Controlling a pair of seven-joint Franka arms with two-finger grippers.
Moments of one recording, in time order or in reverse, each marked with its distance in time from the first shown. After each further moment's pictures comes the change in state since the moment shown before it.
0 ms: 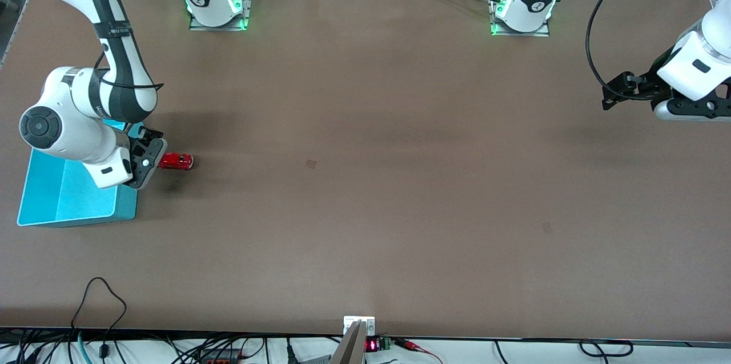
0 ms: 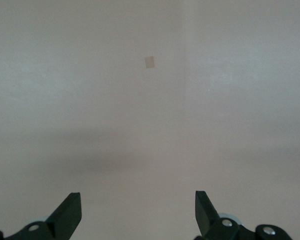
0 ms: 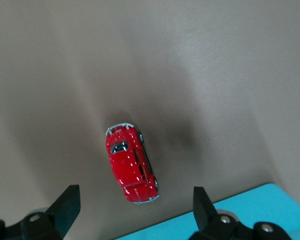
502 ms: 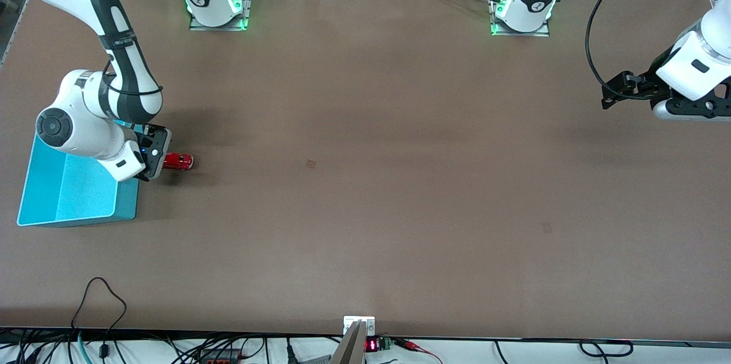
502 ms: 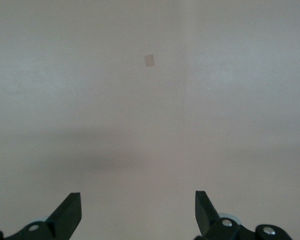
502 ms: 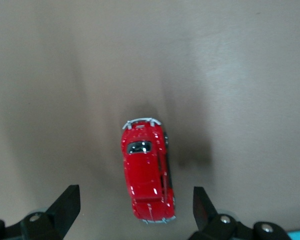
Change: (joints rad) left arm 0.000 0.000 0.000 0.000 0.000 -0.006 0.001; right arm -0.052 0.014 0.026 -0.126 0.057 0.110 -0.207
